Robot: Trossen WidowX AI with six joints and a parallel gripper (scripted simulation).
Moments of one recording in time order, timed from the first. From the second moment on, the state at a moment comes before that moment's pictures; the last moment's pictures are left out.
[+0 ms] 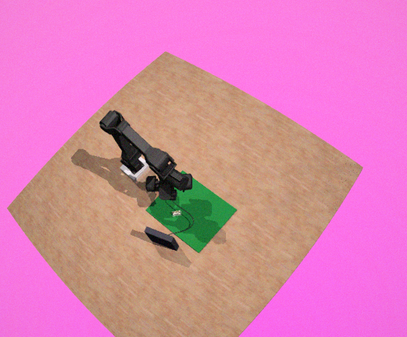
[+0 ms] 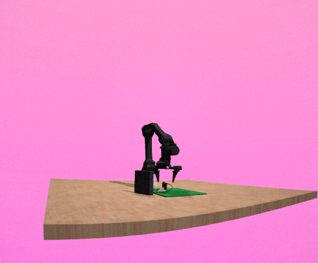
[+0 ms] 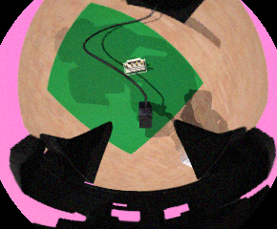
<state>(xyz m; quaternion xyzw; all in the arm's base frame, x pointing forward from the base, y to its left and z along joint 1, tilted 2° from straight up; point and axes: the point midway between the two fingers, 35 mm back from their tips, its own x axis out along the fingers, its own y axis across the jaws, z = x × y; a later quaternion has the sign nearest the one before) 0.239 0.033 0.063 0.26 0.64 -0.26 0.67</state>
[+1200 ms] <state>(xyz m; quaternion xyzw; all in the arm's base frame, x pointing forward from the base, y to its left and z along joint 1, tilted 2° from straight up) 0.238 0.032 0.032 0.26 0.65 -0.26 0.67</state>
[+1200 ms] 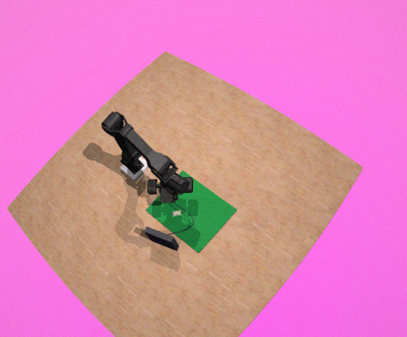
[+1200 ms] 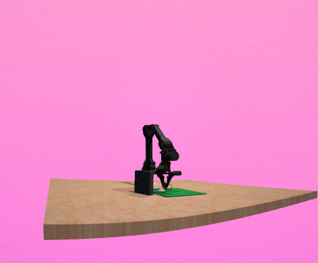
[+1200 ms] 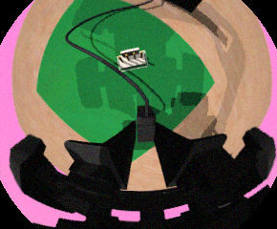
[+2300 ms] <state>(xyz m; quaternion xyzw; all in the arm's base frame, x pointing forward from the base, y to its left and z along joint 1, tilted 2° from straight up) 0.261 0.022 0.085 0.06 0.69 -0.07 0.71</state>
